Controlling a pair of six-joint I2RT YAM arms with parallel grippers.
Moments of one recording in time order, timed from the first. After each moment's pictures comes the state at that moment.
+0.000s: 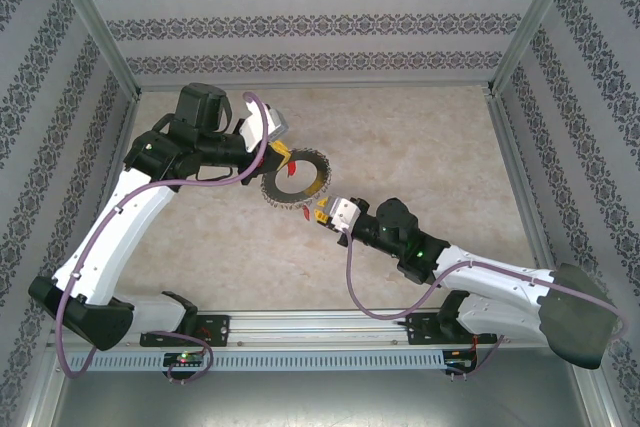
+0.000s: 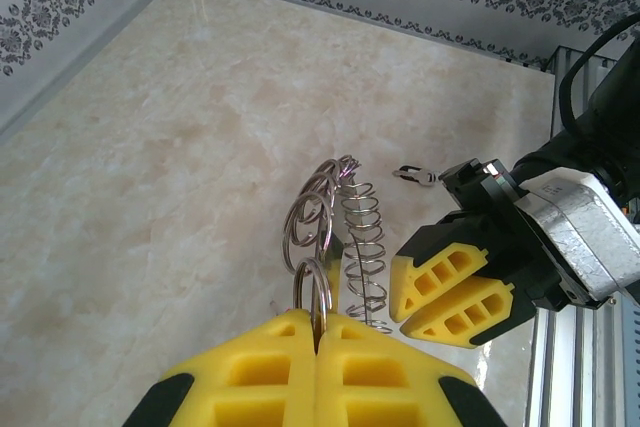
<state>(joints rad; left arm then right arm) -0.42 1.29 1.54 -0.93 0.61 0.41 0.90 1.07 0.45 0.45 -0.11 -0.38</state>
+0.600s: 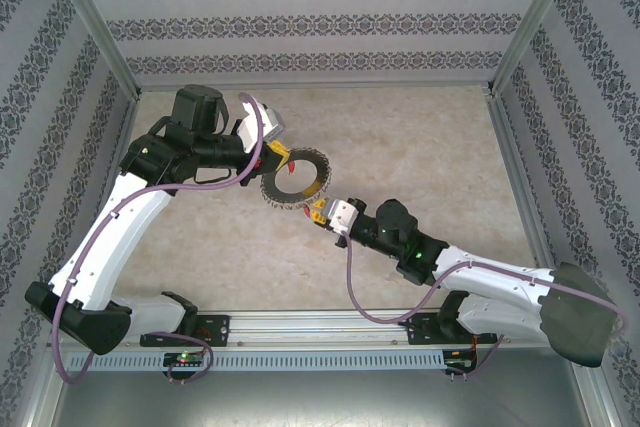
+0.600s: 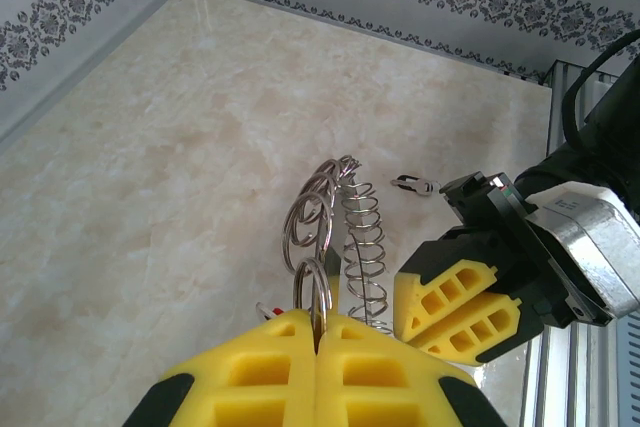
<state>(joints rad) -0.42 1.27 1.53 -0.91 0.61 0.38 0.93 1.07 0.46 0.48 -0.11 -0.39</state>
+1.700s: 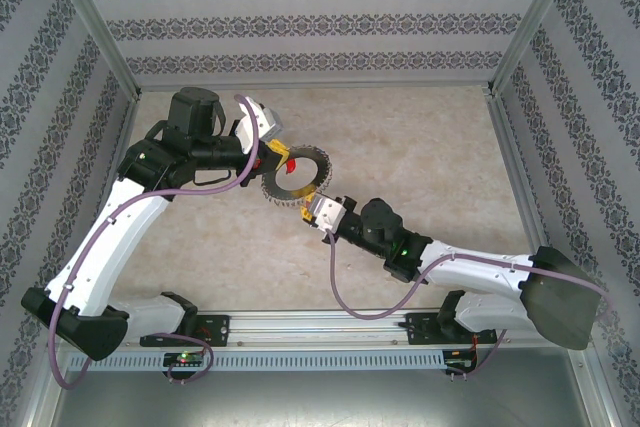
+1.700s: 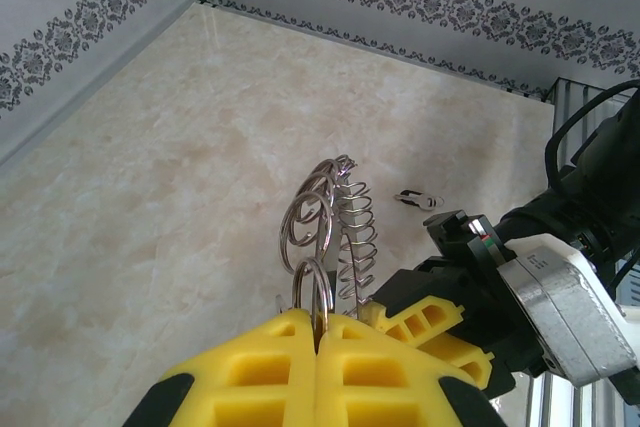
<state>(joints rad) -0.43 1.24 1.50 -0.85 0.61 0.34 0.97 1.20 0.51 0.56 0.01 -0.42</state>
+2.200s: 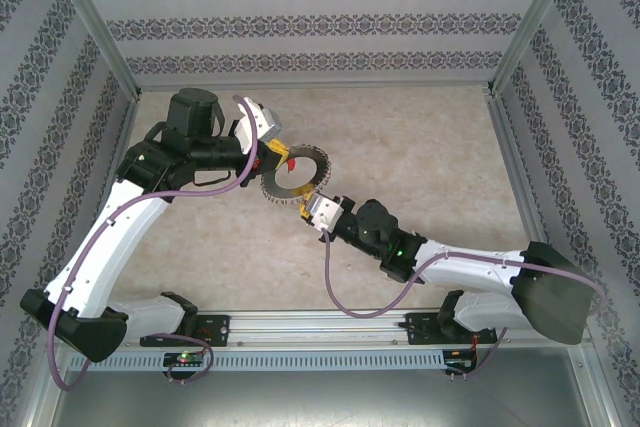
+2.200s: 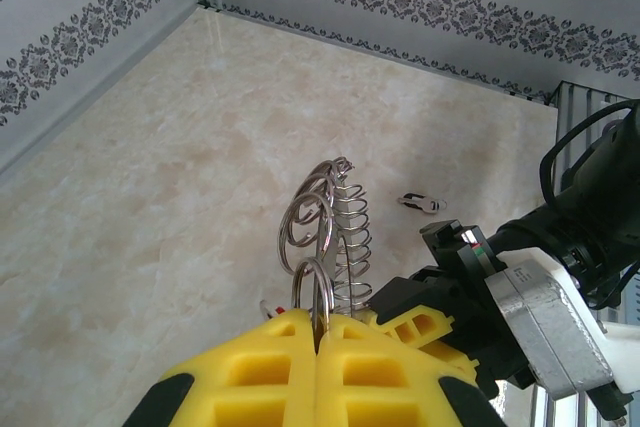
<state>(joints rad) -0.43 1.23 1.48 -0.84 0.61 0.34 0.99 1.25 0.52 0.60 0.07 -0.43</state>
